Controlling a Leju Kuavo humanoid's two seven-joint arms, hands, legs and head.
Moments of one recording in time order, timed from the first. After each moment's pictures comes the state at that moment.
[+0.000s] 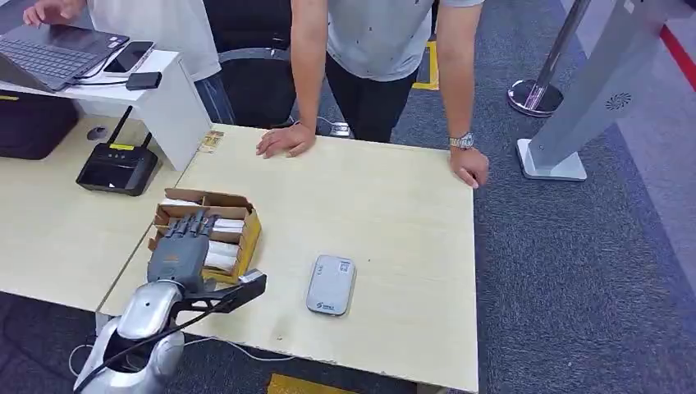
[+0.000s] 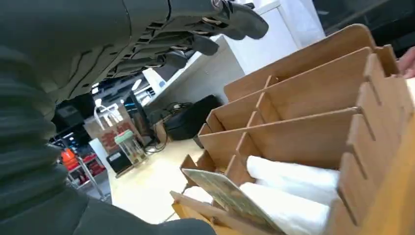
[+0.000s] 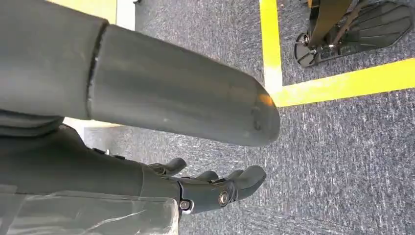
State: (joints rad) left arm 0.09 0.08 -0.02 -1.90 -1.57 -0.17 0.27; right arm -0.11 0.12 -1.22 -0.26 1.23 -0.06 0.14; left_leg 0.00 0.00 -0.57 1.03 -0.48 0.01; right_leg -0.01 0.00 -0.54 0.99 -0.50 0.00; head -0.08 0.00
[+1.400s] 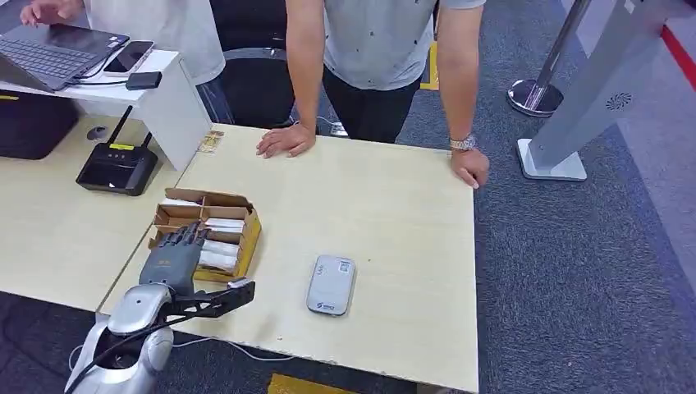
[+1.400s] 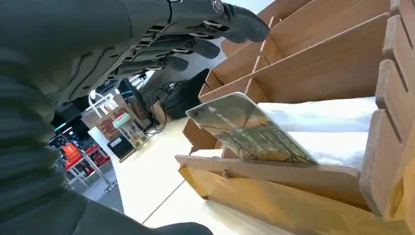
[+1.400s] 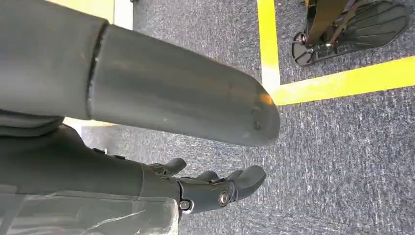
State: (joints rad) left arm 0.07 0.09 0.09 -1.84 -1.57 -0.29 0.22; right arm -0.11 0.11 -1.21 -0.26 1.23 -0.06 0.13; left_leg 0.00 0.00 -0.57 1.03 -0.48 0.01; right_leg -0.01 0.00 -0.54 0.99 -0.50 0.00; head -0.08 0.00
